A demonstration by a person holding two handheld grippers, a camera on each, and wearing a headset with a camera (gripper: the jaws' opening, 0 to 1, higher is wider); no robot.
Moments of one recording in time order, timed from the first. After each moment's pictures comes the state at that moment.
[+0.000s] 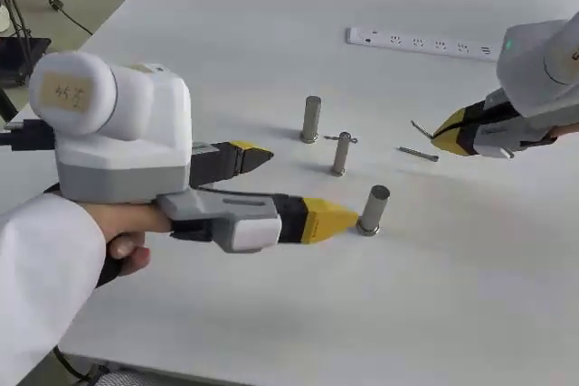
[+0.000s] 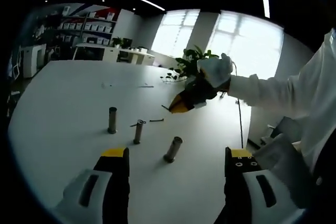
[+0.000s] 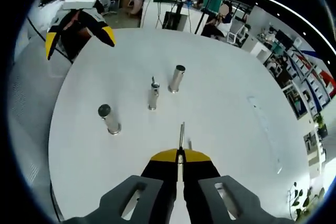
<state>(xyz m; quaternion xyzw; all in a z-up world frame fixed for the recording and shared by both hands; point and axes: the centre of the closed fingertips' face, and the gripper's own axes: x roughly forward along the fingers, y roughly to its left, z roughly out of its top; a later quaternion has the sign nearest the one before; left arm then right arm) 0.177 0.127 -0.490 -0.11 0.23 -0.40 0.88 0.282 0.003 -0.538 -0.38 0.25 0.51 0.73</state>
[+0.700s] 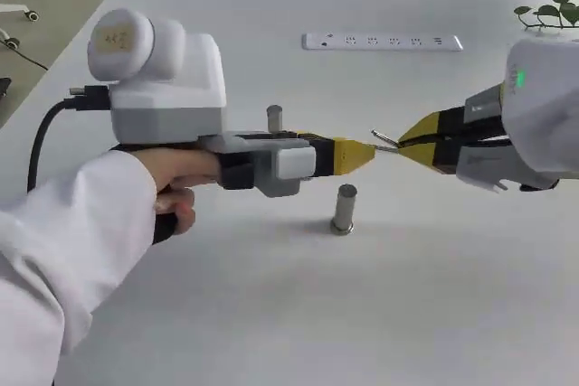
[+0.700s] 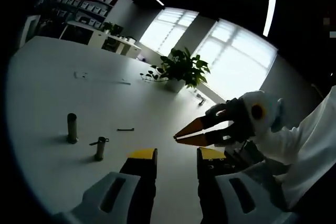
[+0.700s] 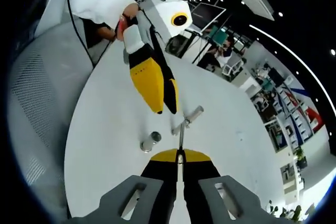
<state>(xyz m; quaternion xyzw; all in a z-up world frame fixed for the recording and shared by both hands) 0.197 0.053 -0.475 -0.19 0.28 -0.47 0.81 0.201 0.027 -0.492 -0.43 0.12 0.50 0.74</state>
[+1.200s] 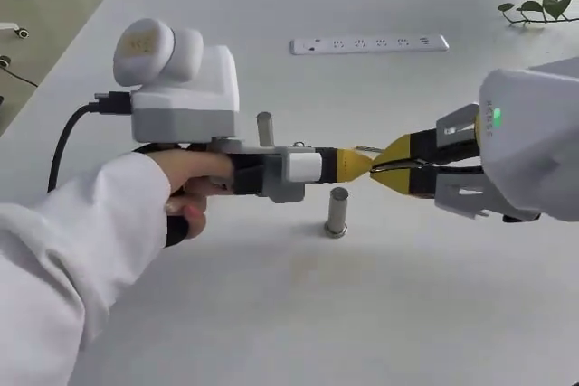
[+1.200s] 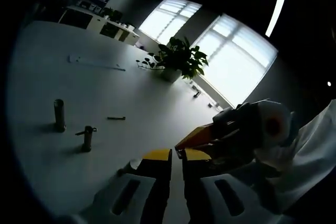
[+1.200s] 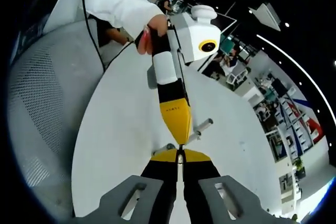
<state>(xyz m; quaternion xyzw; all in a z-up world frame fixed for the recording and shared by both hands) 0.188 0.043 -0.484 -0.20 0.32 -0.48 0.79 0.182 0.042 -0.491 -0.44 0.10 0.52 0.72</state>
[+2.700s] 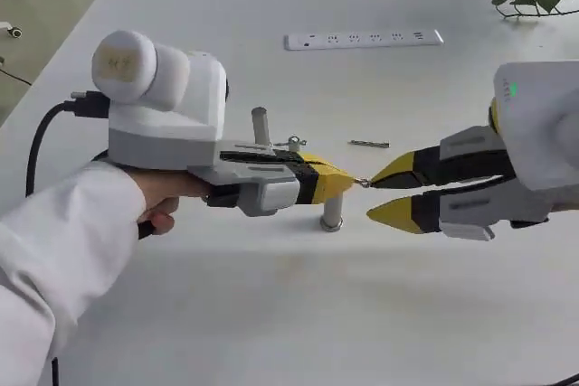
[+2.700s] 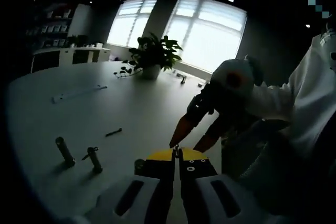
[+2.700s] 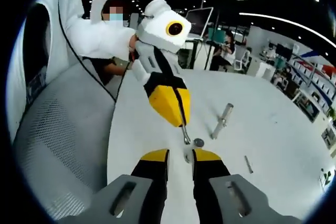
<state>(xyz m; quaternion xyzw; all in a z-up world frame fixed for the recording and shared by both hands) 0.162 0.048 -0.483 0.00 0.22 -0.58 0.78 0.160 0.035 -0.510 -0.20 0.20 0.58 0.76</state>
